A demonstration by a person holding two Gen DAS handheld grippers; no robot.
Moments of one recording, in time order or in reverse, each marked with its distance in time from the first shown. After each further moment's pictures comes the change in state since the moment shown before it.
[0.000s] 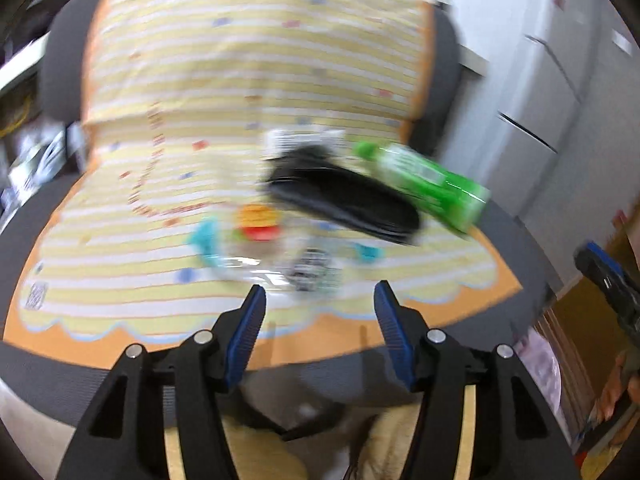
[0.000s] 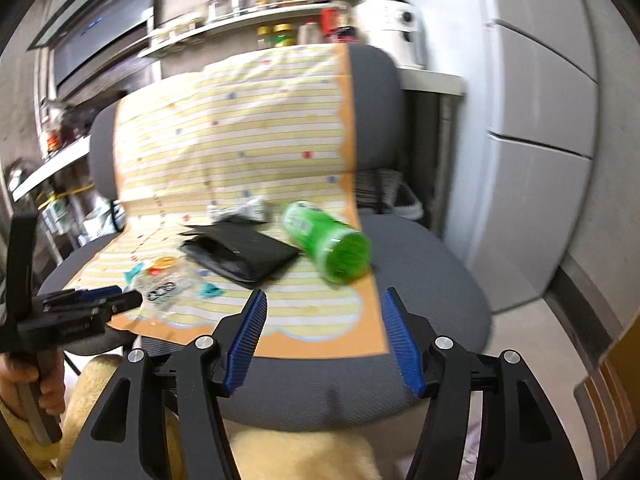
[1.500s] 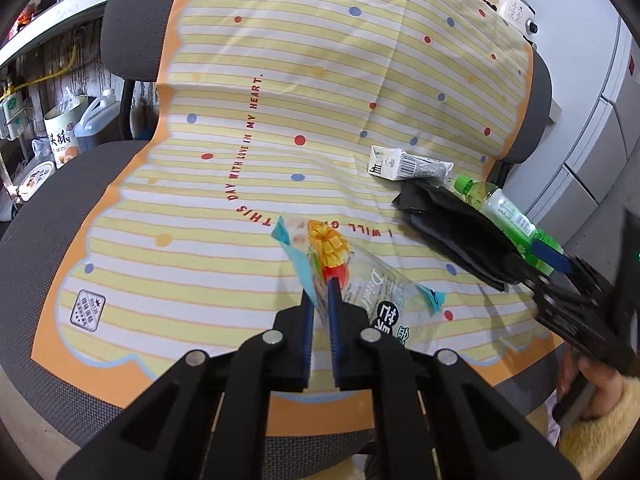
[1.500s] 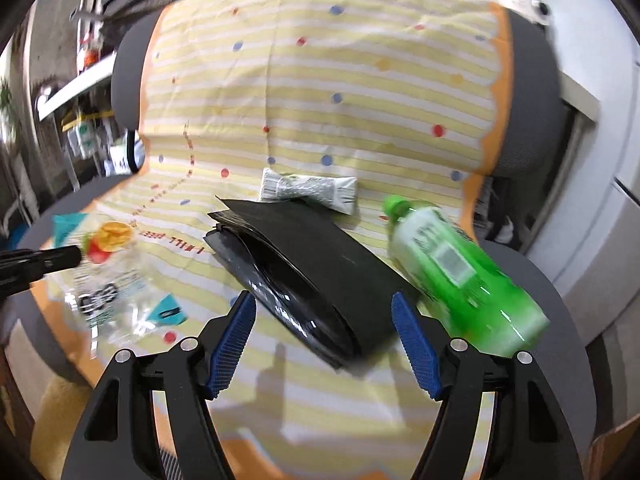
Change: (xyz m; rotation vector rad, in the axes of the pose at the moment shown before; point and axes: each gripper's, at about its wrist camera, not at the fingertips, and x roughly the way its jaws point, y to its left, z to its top) left arm 0.007 0.099 0.030 -0.143 0.028 0.075; right arm 0.169 0.093 0.040 -0.249 0.164 0.111
